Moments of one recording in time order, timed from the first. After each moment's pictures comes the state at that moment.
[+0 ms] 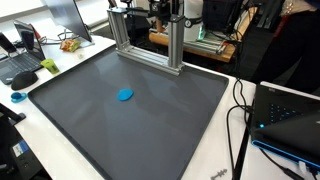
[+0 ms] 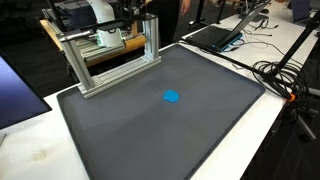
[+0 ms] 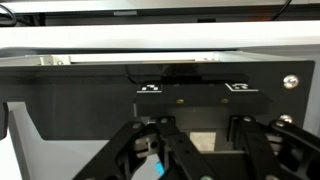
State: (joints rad) arm -0.02 -0.54 0.01 -2.59 -0.05 1.99 0.03
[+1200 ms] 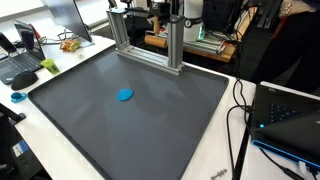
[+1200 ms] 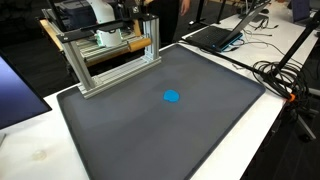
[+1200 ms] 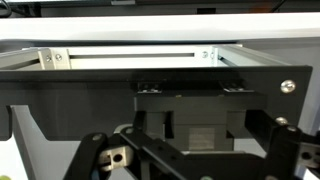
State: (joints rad) arm -0.02 -0.60 0.00 -2.64 -0.04 2.05 0.02
